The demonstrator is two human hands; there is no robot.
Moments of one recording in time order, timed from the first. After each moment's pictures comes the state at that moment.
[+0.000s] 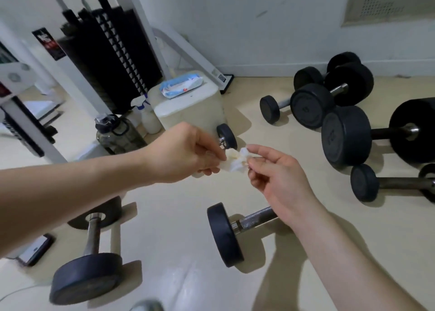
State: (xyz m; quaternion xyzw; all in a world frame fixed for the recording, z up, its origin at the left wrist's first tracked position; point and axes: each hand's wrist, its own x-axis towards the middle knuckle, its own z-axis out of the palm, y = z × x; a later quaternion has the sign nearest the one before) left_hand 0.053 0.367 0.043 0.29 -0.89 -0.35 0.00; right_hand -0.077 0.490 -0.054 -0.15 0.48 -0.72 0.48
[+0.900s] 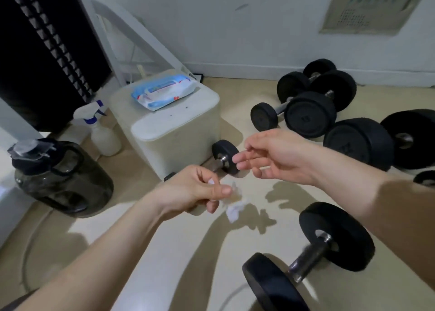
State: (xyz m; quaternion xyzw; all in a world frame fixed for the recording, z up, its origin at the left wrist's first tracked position) left_hand 0.051 0.148 -0.101 0.16 -0.69 -0.71 -0.06; right_hand -0.101 0.282 -0.038 -0.15 0.67 -0.53 0.50
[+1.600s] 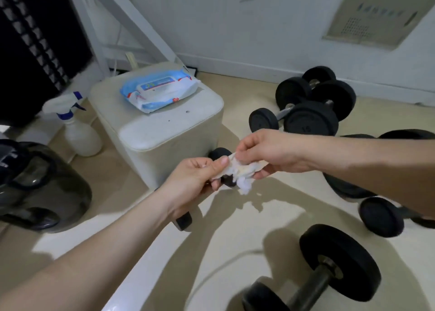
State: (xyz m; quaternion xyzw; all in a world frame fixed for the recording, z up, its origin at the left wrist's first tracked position) left_hand 0.005 0.105 -0.119 0.24 -0.58 -0.78 0.04; right_hand -0.141 0.212 -0.047 -0.29 0.76 -0.29 0.50
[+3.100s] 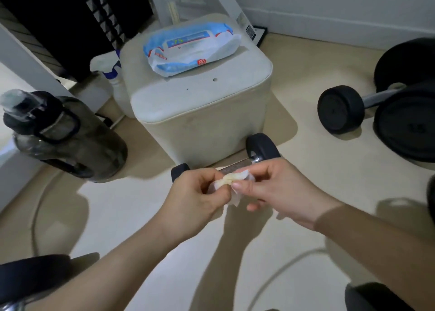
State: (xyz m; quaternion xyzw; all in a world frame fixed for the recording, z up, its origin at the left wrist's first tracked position) left_hand 0.005 0.137 -0.159 0.43 -0.71 -0.54 0.12; right_hand -0.153 0.210 -0.158 -0.36 0.62 -0.41 0.56
